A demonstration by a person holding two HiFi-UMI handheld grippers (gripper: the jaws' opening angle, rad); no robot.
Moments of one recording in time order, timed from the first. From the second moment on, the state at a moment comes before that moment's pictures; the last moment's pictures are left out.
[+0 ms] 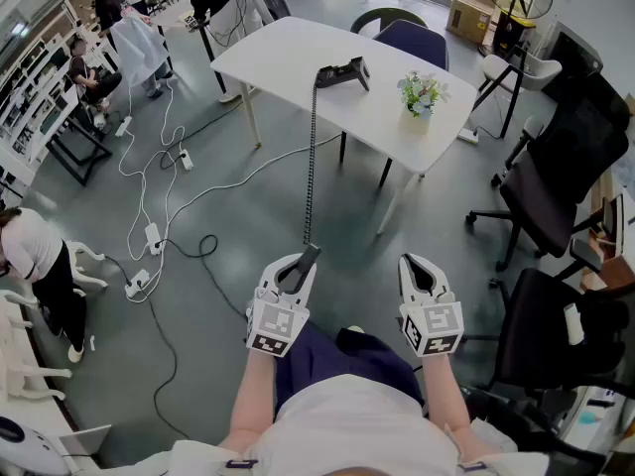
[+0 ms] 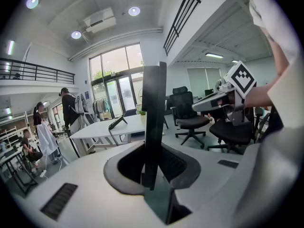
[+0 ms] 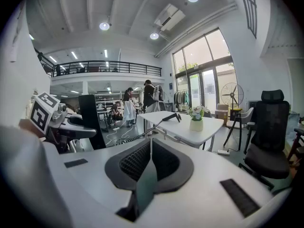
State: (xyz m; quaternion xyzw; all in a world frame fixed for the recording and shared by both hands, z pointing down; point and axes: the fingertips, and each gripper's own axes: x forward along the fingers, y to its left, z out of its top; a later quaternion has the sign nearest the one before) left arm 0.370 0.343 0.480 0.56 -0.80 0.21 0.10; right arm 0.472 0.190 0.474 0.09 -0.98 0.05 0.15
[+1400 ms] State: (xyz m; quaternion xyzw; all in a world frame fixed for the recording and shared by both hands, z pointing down) left arm 0.329 0.309 0.497 0.57 -0.79 0.19 0.13; right arm 0.432 0.163 0.500 0.09 -0.97 0.07 0.20
